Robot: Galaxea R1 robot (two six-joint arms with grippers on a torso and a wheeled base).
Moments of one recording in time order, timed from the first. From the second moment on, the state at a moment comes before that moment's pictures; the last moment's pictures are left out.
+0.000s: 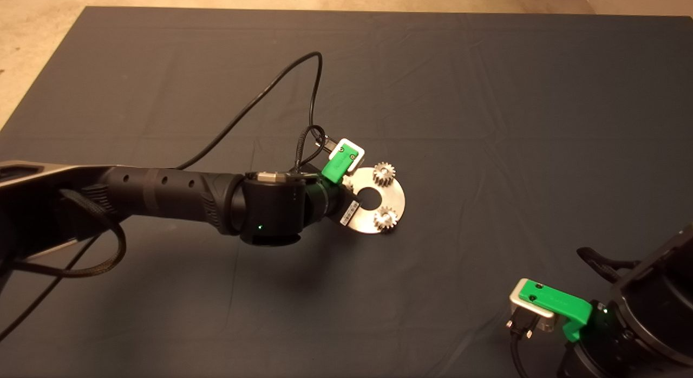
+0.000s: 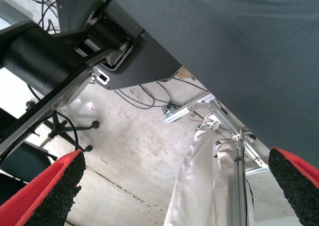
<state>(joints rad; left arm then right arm) -0.15 2.64 -0.88 1.18 1.39 -1.12 0.27 2.27 -0.34 -0.03 -1.53 1.24</state>
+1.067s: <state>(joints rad) -0.15 2.64 -0.86 1.17 1.39 -1.12 0.27 2.27 -0.34 -0.03 -1.53 1.24</state>
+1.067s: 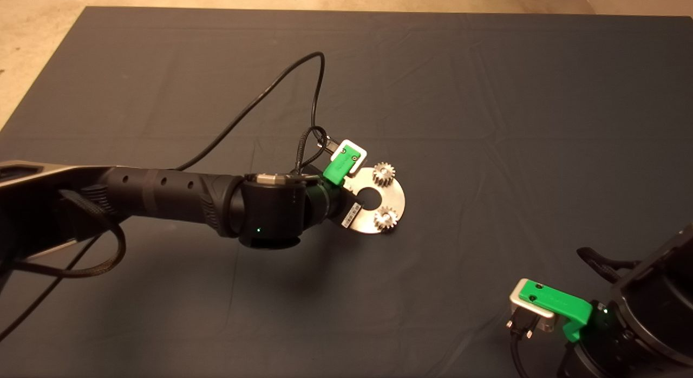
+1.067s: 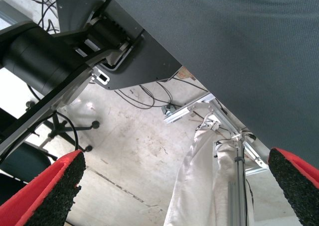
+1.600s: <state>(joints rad) -0.17 2.64 -0.79 1.04 1.42 -1.07 0.27 2.27 -0.34 -0.03 -1.53 1.24</state>
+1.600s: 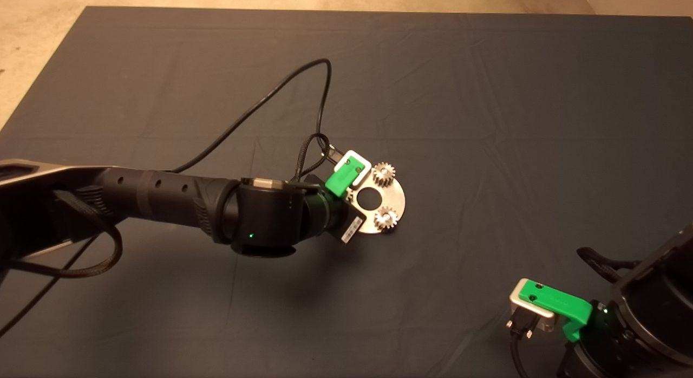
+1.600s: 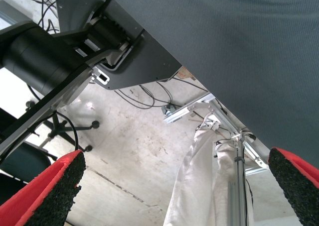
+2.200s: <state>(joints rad) -0.22 2.57 -0.61 0.77 1.52 -1.05 0.26 2.29 -0.34 -0.03 -1.53 1.26</state>
